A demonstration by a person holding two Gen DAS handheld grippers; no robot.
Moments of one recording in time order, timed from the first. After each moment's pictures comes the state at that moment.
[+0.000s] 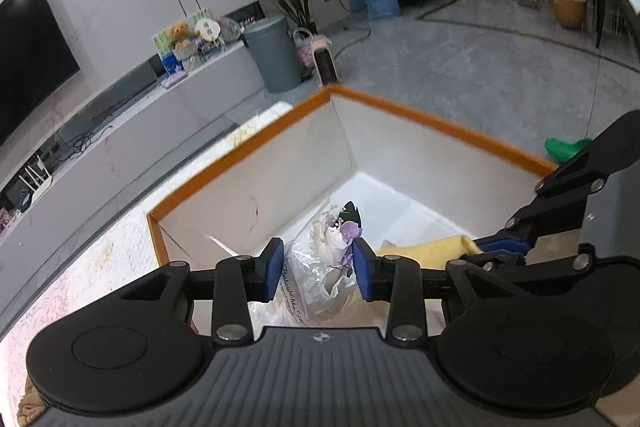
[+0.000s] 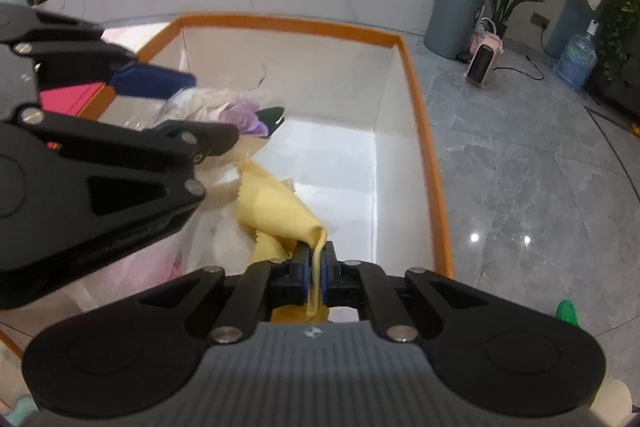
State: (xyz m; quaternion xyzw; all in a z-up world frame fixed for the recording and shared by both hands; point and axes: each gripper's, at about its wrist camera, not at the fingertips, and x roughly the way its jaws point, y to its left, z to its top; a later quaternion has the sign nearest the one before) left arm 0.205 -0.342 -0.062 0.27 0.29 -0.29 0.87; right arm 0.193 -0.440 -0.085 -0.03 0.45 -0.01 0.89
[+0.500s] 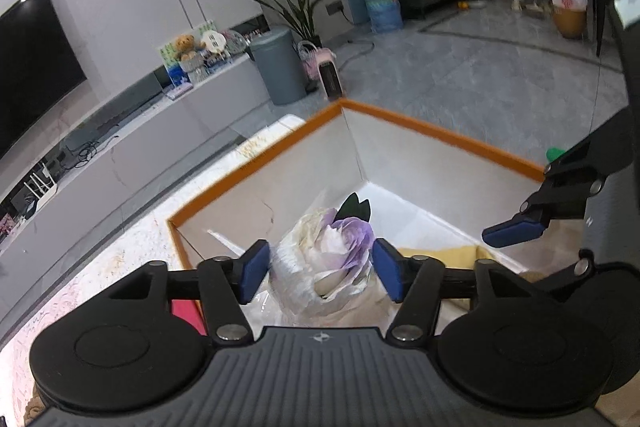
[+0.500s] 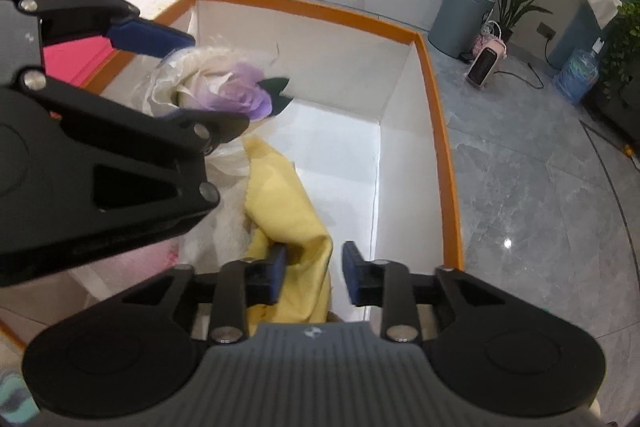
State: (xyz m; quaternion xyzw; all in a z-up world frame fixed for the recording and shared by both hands) left arm 0.198 -0.324 -0.042 0.26 0.27 -0.29 0.88; right arm 0.196 -0.425 -0.078 -0.09 0.47 -0.02 0.88
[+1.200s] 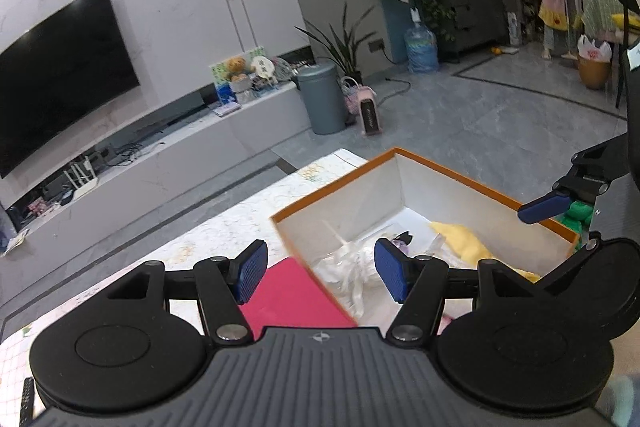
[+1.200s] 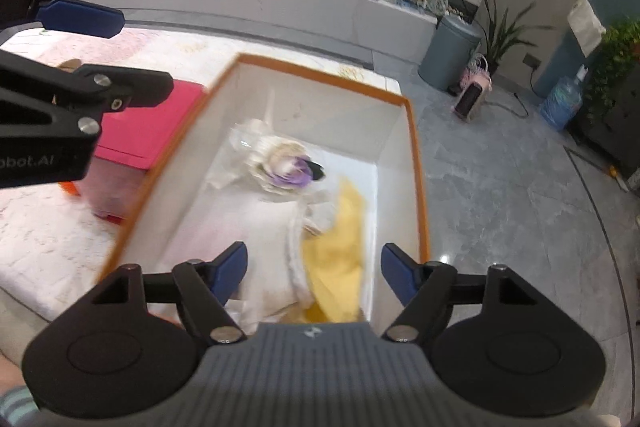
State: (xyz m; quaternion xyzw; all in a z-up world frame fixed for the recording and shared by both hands) left arm 0.148 -0.247 0.032 0.21 0.23 -0.25 0.92; right arm 0.140 -0.376 -0.008 -0.10 0.43 -0.02 0.90
